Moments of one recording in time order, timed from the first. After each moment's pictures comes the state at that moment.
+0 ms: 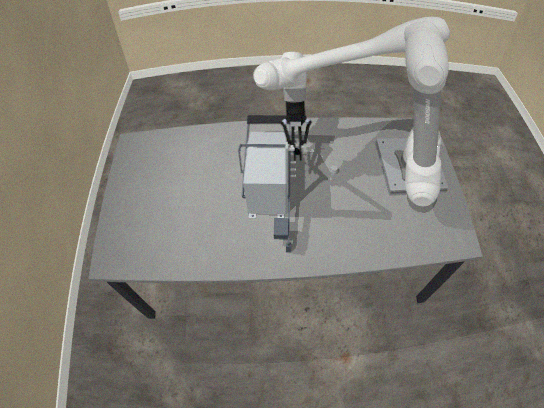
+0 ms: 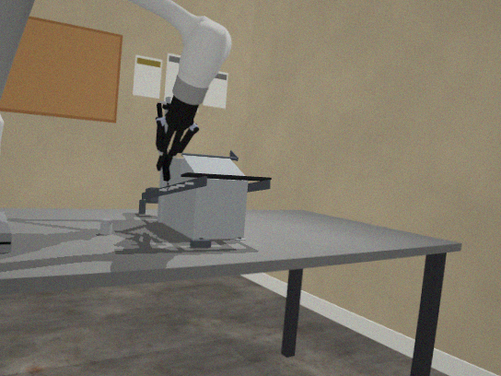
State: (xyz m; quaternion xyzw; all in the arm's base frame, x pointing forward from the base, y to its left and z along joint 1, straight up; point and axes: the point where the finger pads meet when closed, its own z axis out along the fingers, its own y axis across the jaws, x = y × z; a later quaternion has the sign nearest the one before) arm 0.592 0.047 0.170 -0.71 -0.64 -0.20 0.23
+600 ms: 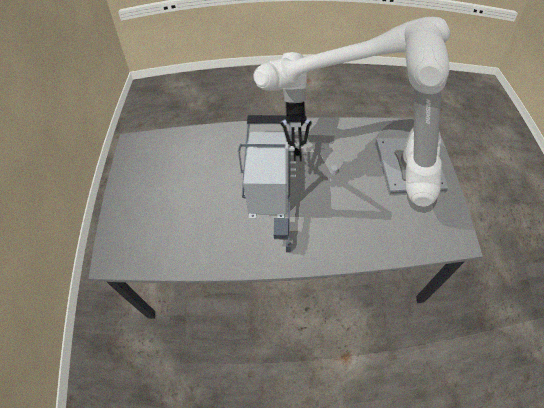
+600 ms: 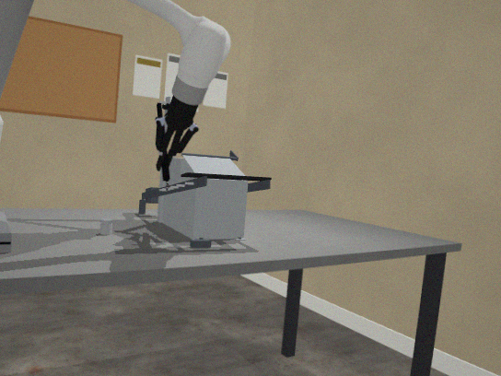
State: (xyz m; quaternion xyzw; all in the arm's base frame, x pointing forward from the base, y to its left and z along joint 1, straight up) arm 0.592 0.051 0.170 -0.71 -0.64 -0.20 0.23
